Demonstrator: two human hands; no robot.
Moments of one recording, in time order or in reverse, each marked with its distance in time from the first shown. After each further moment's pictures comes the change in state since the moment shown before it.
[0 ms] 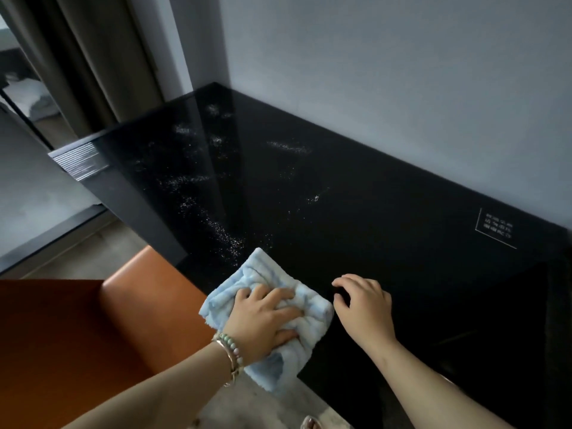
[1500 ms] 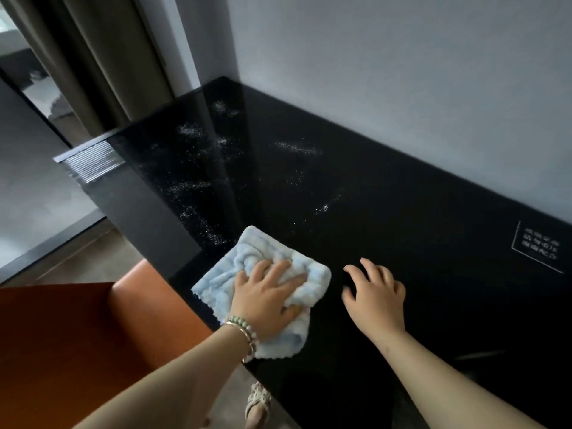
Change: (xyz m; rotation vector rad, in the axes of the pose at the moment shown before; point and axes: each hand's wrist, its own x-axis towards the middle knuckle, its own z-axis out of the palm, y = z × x) left_hand 0.064 -0.026 0.020 0.114 -0.185 -0.313; right_hand 0.071 0.016 0.005 -0.218 -0.060 0.026
